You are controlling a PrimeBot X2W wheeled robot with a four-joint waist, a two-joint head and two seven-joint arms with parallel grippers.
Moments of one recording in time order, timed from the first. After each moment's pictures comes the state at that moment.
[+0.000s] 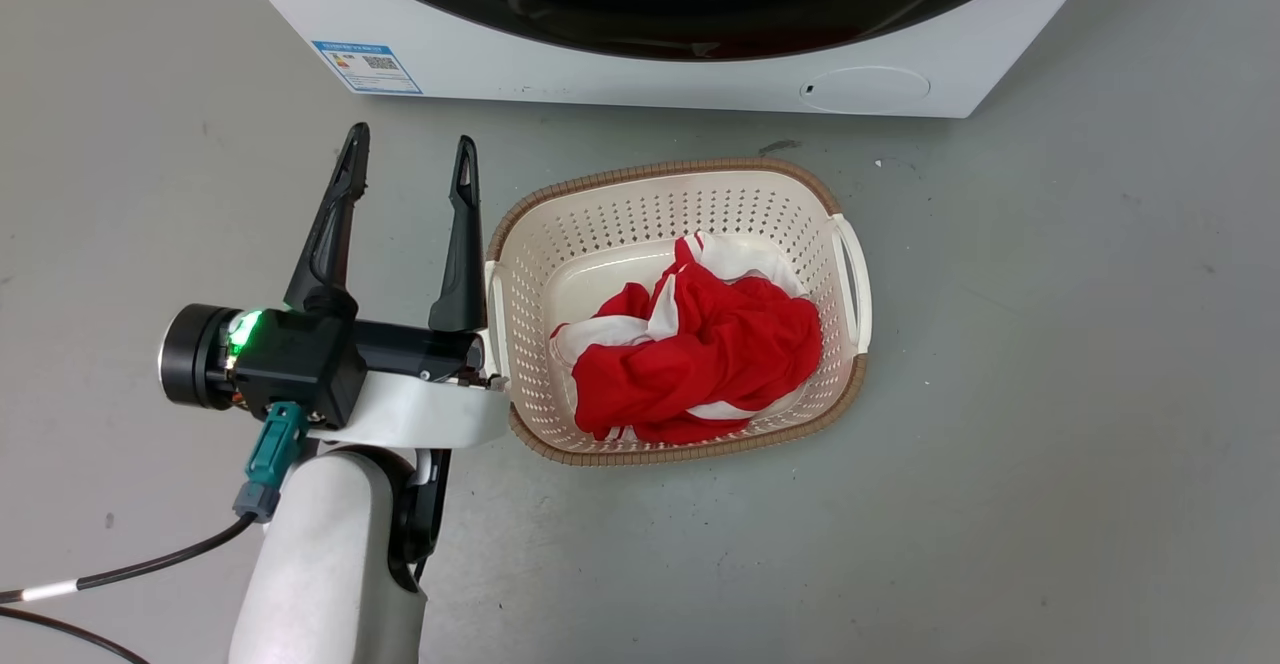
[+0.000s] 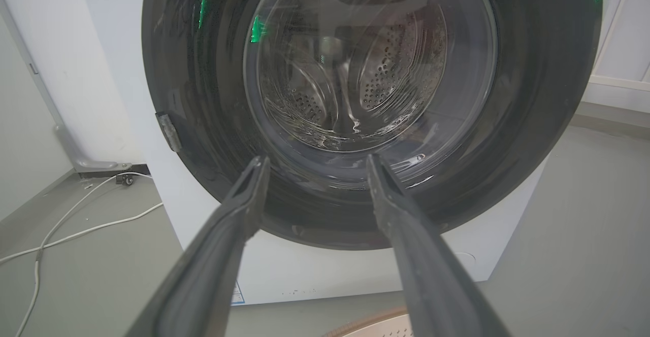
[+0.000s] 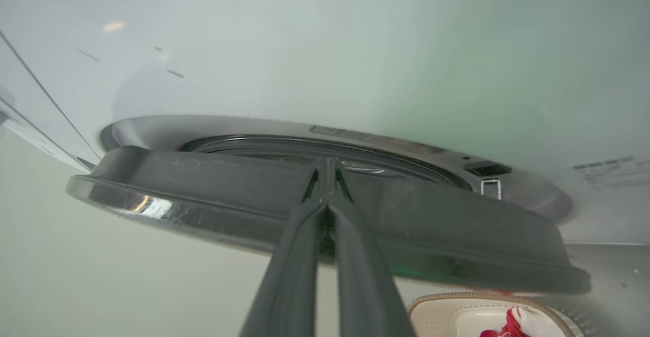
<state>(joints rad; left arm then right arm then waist) -0.35 0.05 -0.10 0.00 -0.04 -0.02 -0.26 -1.59 -0.31 0.35 1.12 1.41 0.13 0.52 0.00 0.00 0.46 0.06</state>
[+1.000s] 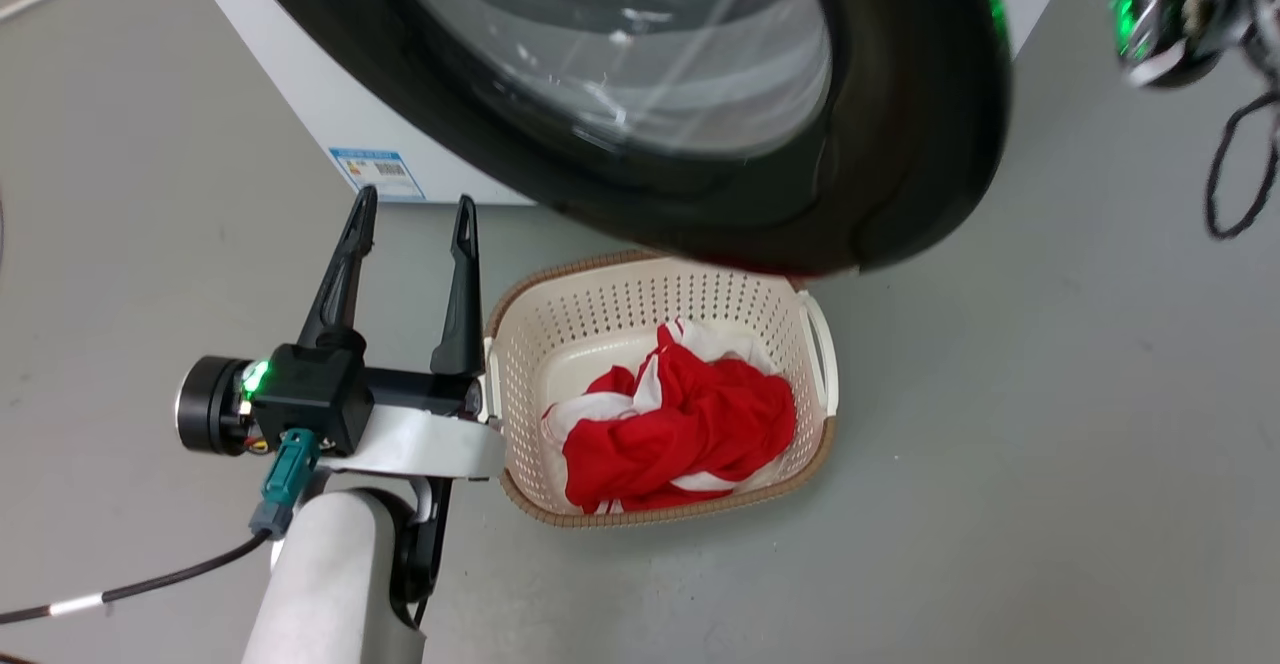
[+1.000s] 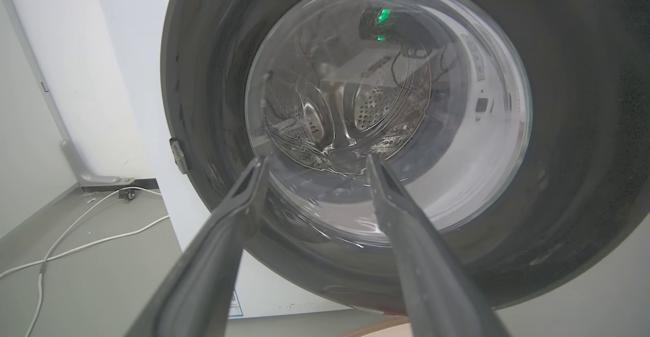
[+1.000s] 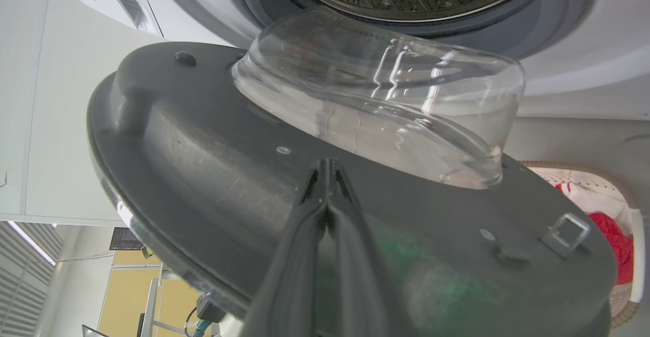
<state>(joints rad) -0.31 0.05 -0.10 0.05 -0.05 -0.02 -0.26 -1.33 -0.28 0.34 0.95 1.54 0.13 0.90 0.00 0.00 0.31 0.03</state>
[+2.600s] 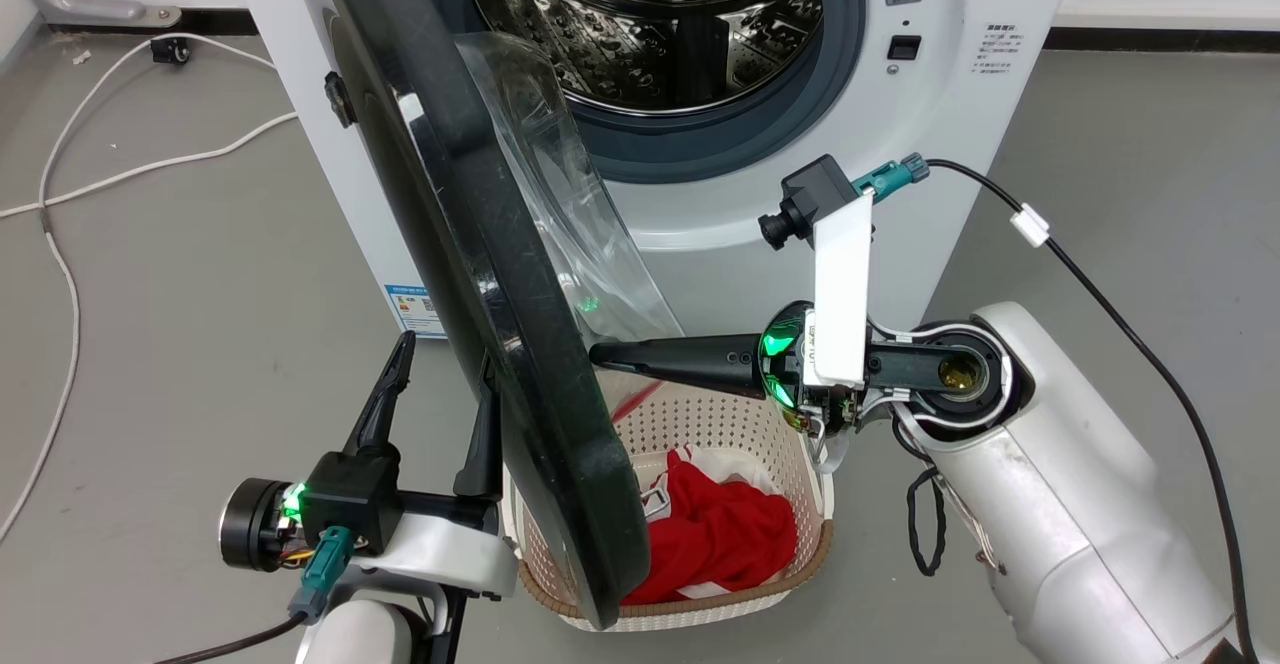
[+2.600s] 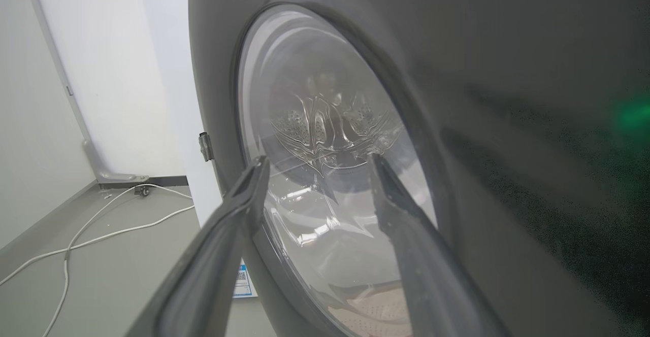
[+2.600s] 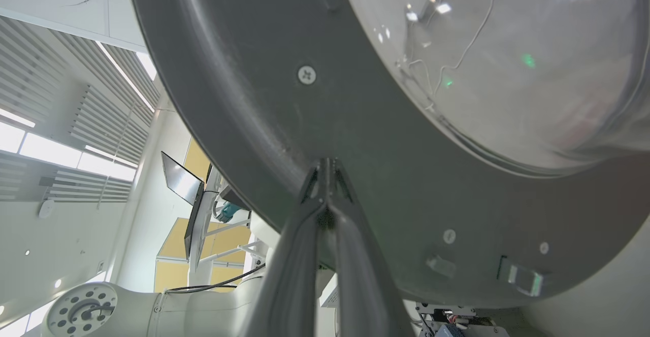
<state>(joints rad) -0.13 0.05 -0.12 0.10 -0.06 -0.03 -0.26 -0.73 -0.07 0.49 0.46 1.63 0.13 0.93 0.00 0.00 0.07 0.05</state>
